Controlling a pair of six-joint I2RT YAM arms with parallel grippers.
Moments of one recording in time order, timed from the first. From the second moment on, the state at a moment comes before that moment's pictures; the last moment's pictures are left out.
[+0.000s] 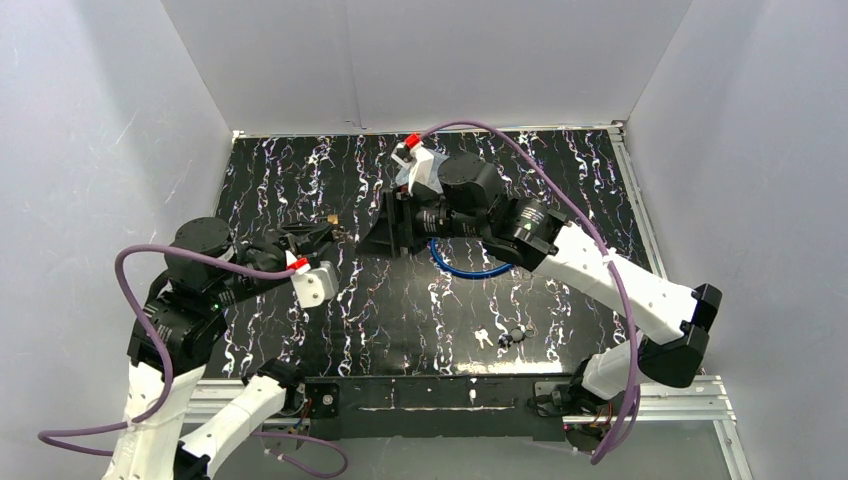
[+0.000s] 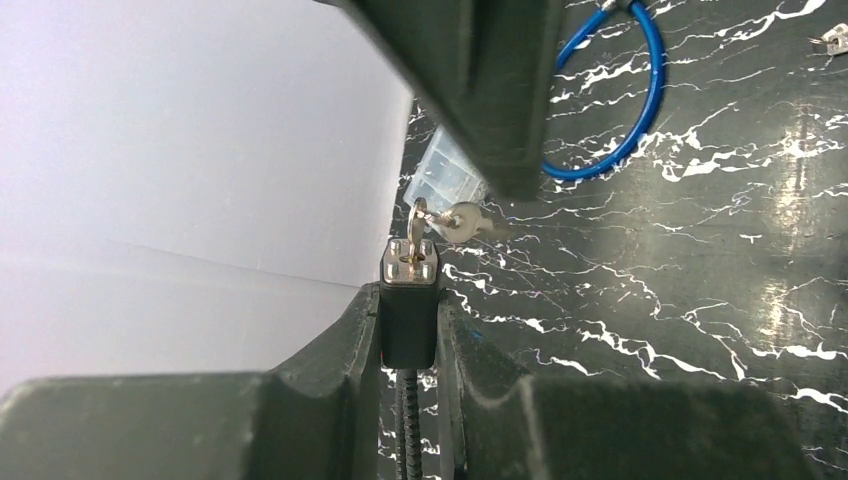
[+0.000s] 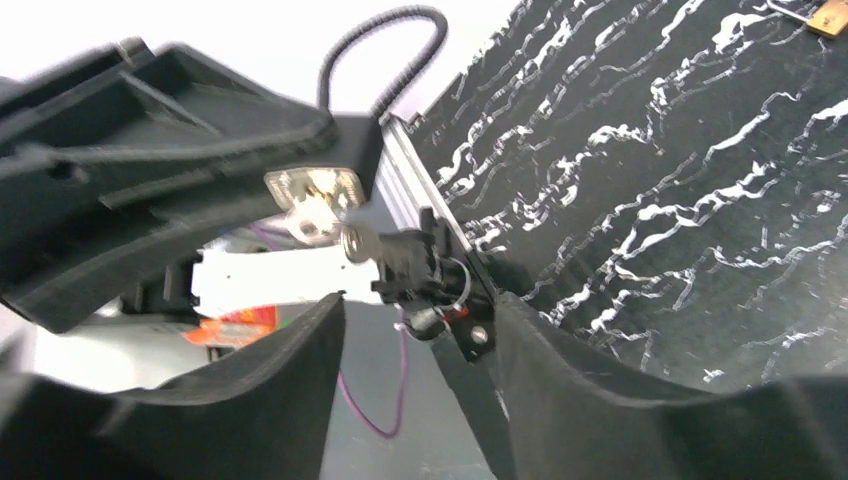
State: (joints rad) left arm -0.42 0.72 1.33 -0.93 0.54 1.08; right arm 1.07 1.46 1.63 -0.46 -0.30 0.66
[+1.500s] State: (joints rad) left arm -0.42 0.95 1.67 -1.40 0.73 0.91; right arm 1.27 1.42 1.75 -0.55 -0.15 0.05
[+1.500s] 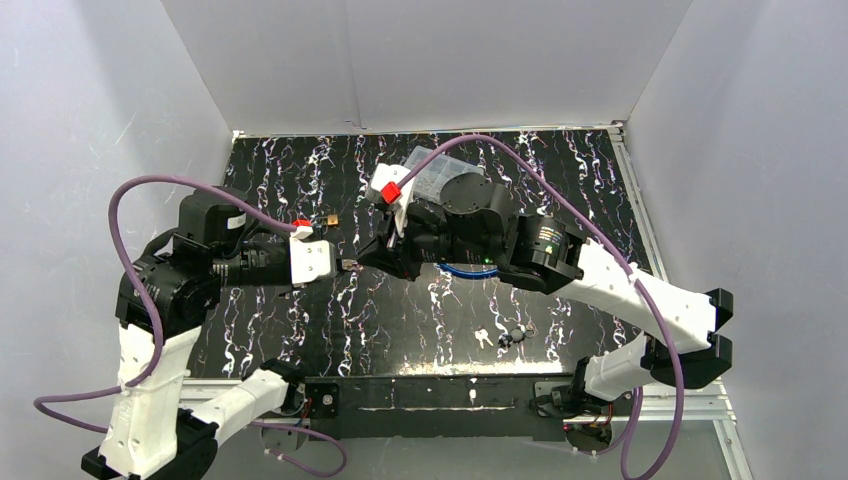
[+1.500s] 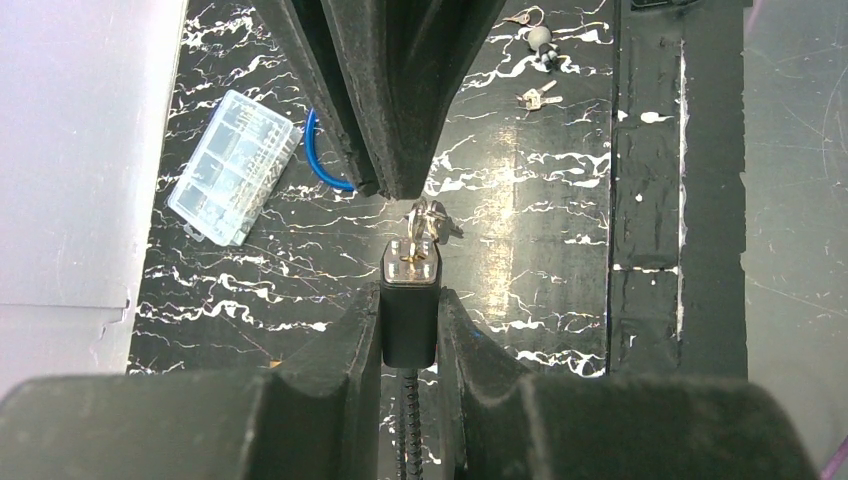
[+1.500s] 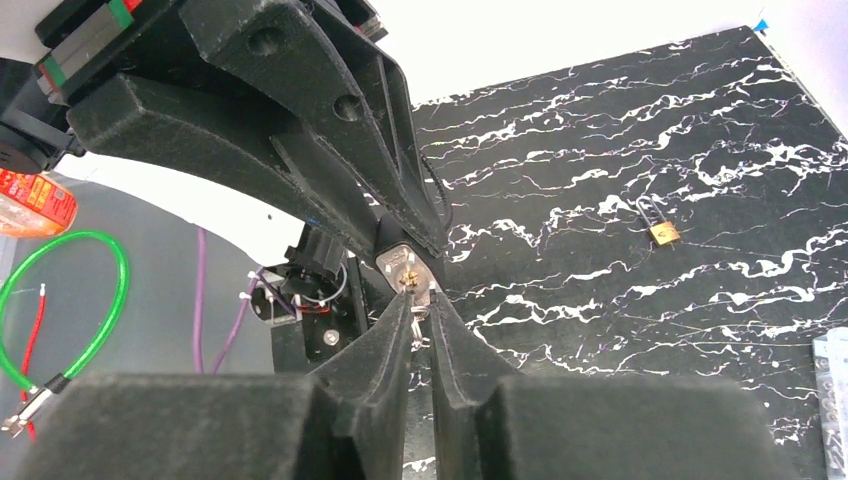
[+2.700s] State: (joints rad) left arm -0.41 0.95 1.68 -1.41 0.74 0.92; right arm 1.27 1.42 1.70 -0.54 -0.20 0.06
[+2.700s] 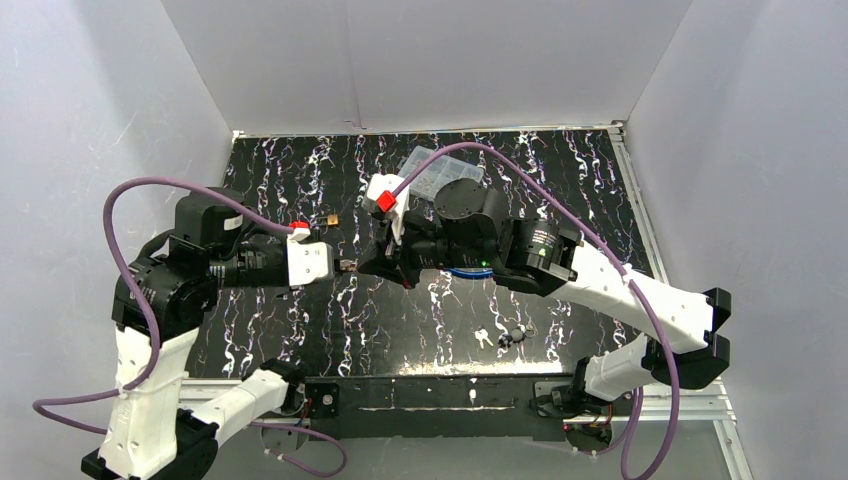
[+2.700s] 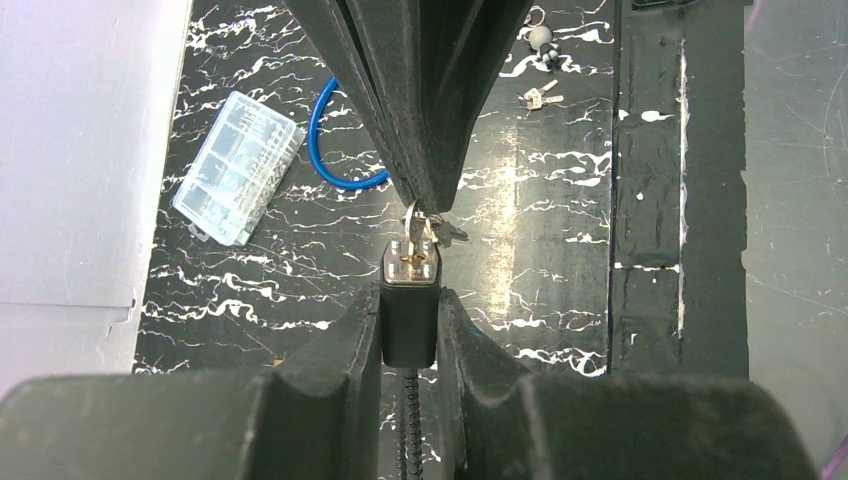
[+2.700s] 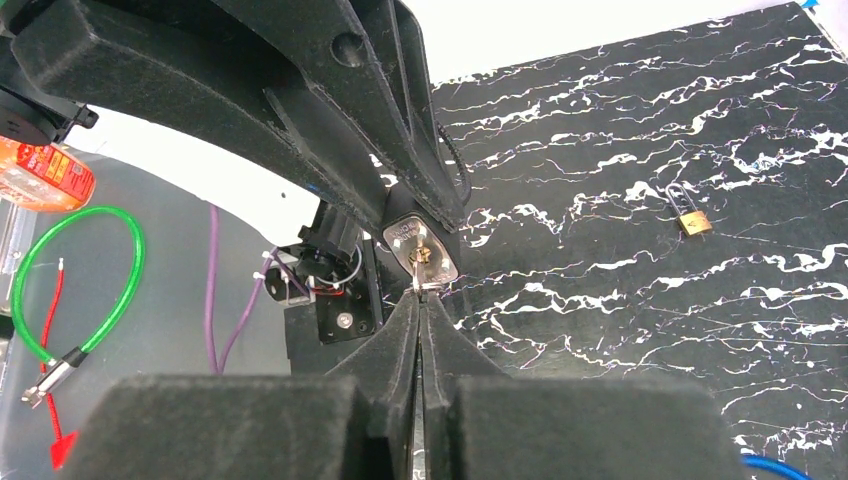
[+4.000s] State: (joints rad) left arm -0.41 0.89 1.66 -1.39 0.71 0.96; right arm 1.27 1.37 1.65 -0.51 -0.19 0.18
